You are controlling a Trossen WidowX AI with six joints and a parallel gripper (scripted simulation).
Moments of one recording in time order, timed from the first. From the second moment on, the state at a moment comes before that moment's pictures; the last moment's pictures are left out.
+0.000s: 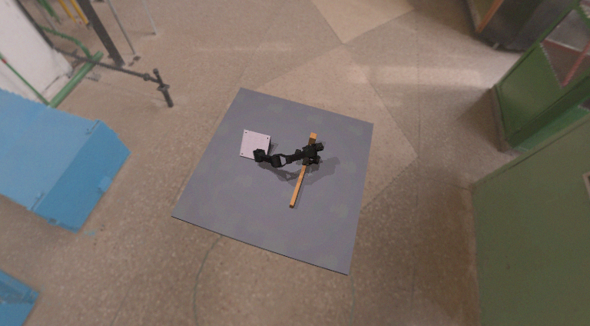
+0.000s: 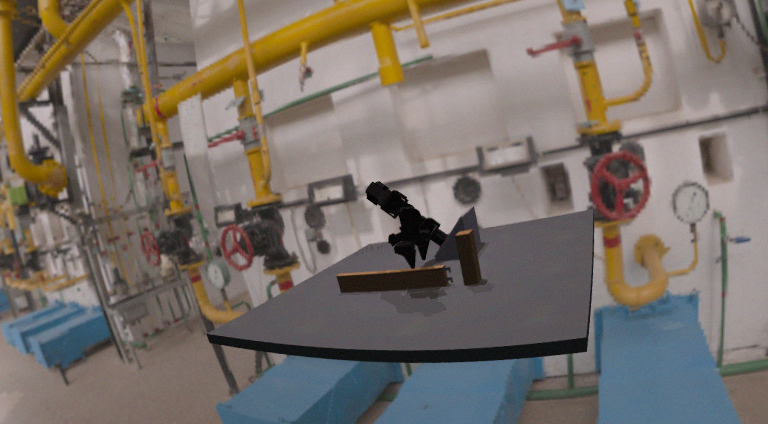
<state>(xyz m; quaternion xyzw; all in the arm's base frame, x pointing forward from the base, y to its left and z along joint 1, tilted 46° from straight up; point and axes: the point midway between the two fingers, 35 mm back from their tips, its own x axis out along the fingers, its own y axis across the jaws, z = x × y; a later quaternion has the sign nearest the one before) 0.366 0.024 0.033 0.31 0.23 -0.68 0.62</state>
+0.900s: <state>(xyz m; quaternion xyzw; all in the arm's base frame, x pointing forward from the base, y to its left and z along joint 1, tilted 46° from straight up) 0.367 -0.005 0.003 0.31 0.23 -0.68 0.62</state>
